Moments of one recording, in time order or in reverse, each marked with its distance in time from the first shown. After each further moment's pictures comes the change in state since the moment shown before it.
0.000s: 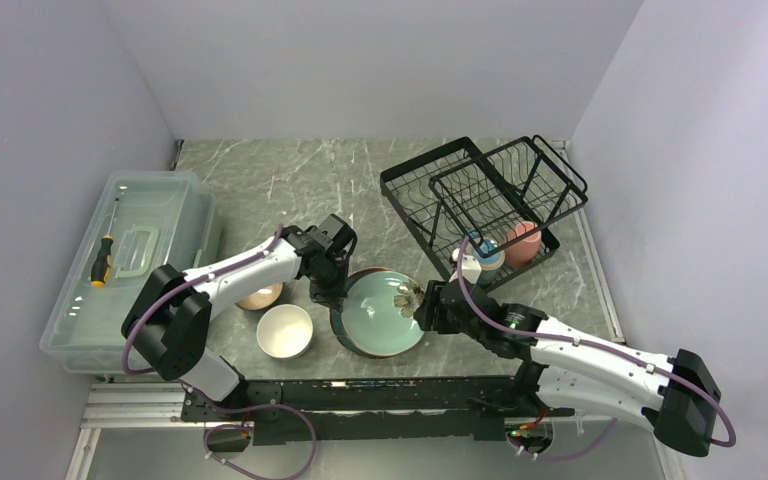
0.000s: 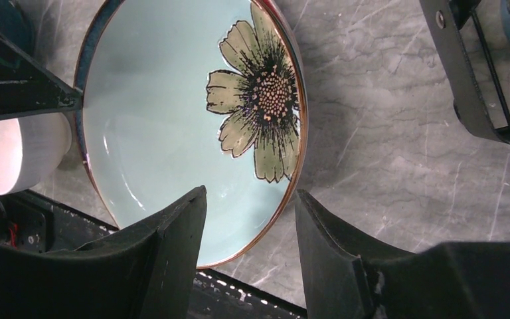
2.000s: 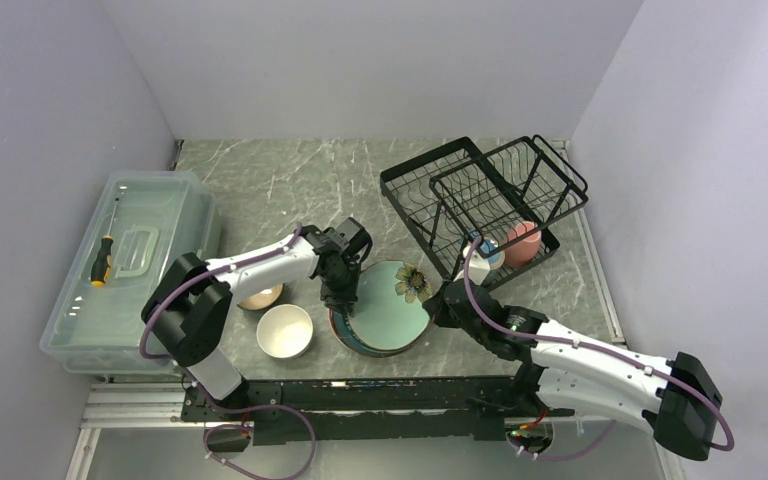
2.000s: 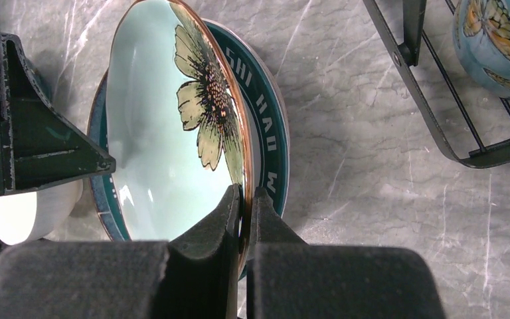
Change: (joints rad) left arm -0.055 0.103 0.061 -0.023 0.002 -0.002; right arm -0.024 -0.015 -0.048 0.098 0.102 0.036
